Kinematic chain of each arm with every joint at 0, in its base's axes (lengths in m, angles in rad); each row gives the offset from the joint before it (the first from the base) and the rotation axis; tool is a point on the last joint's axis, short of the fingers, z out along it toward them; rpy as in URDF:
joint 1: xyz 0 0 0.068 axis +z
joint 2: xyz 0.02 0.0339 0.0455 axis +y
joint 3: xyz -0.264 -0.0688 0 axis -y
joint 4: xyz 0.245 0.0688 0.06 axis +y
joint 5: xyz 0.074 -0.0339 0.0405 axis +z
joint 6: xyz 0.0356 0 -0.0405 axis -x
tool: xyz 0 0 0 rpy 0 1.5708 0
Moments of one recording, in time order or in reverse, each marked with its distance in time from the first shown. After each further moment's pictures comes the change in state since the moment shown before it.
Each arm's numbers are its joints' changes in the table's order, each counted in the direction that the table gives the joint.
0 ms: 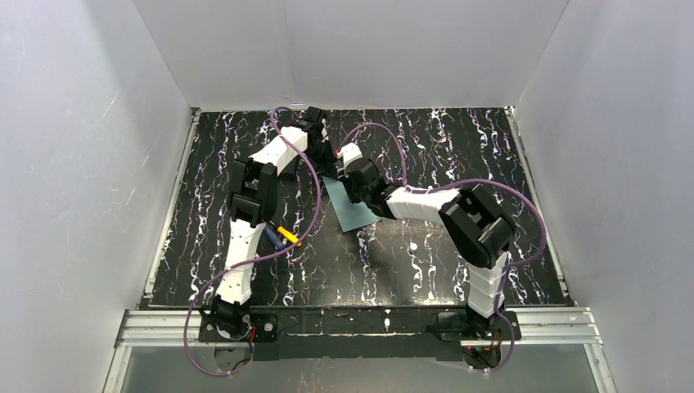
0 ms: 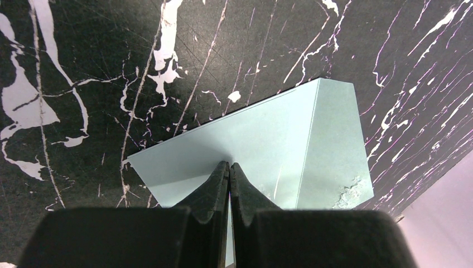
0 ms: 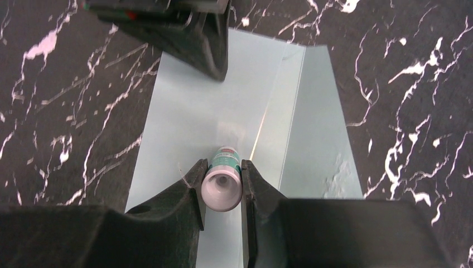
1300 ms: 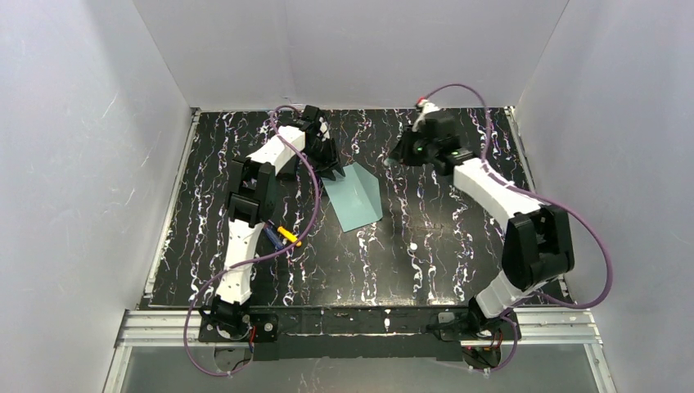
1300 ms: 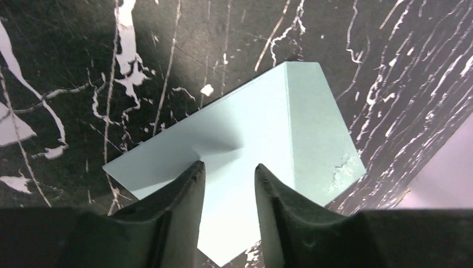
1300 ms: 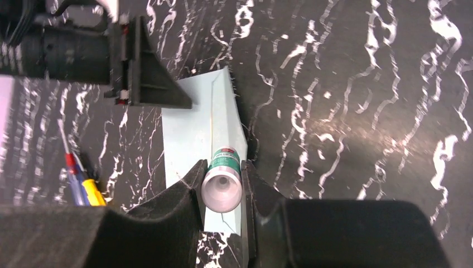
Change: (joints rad) left arm 0.013 -0.010 -0.005 -0.020 -0.102 -0.080; right arm -0.363 -0.291 0.097 0.332 0.385 -0.286
